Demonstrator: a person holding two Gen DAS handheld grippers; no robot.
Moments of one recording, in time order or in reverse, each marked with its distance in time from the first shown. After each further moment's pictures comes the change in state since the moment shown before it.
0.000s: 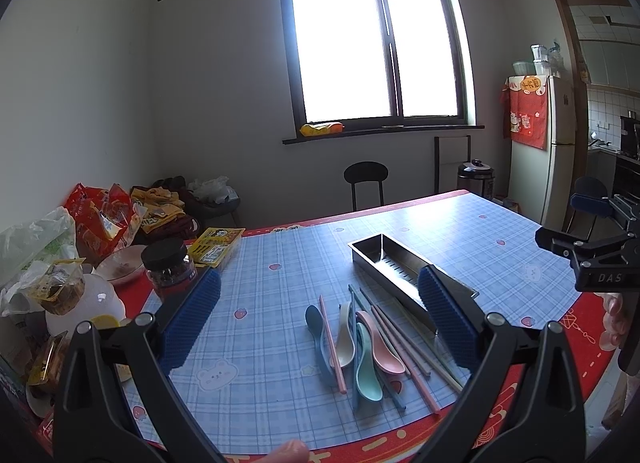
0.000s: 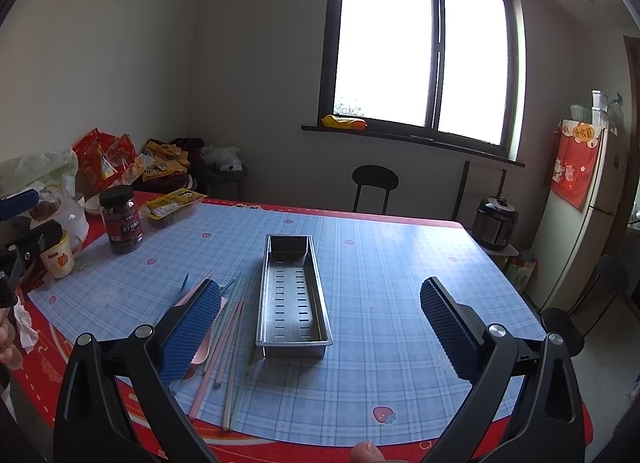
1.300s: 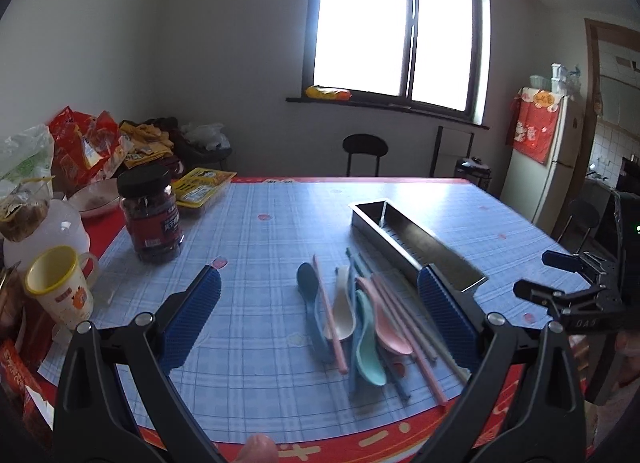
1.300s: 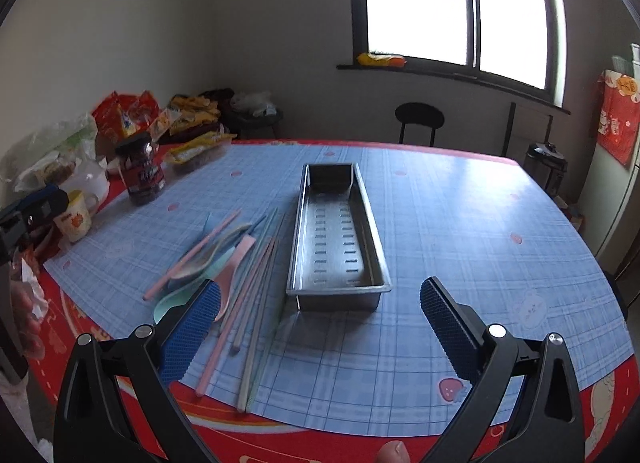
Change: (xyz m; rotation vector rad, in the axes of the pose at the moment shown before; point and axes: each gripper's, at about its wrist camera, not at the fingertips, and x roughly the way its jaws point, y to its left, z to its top) left arm 0.060 0.033 -0.056 -0.179 0.124 -0.061; right arm 0.083 0.015 -0.055 0.025 0.217 0.175
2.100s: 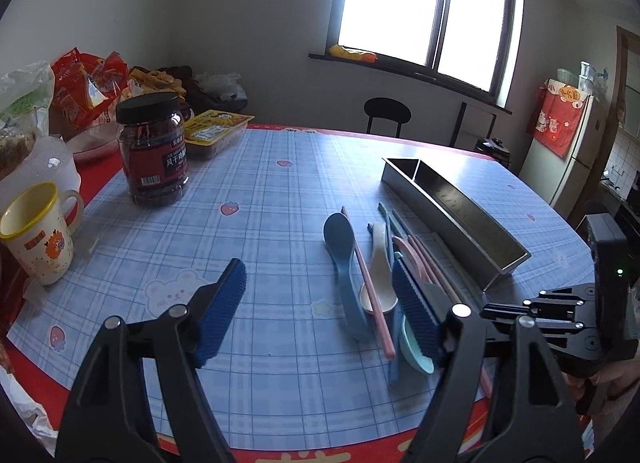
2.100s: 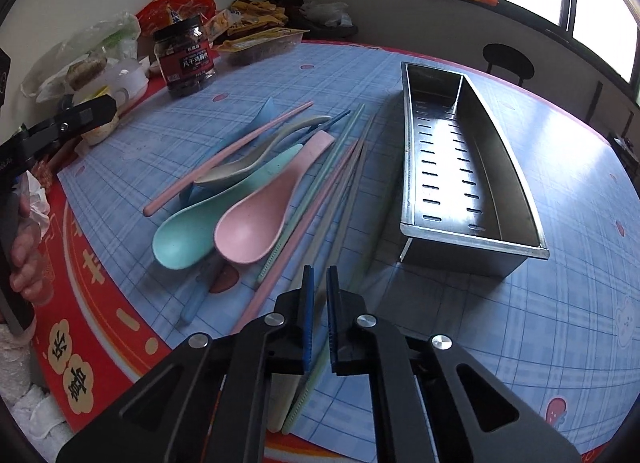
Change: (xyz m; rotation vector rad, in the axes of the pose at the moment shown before) left arm 0.057 0.035 -0.034 -0.094 0.129 0.016; right arm 0.099 0.052 -0.028 -0.149 0.298 0.193
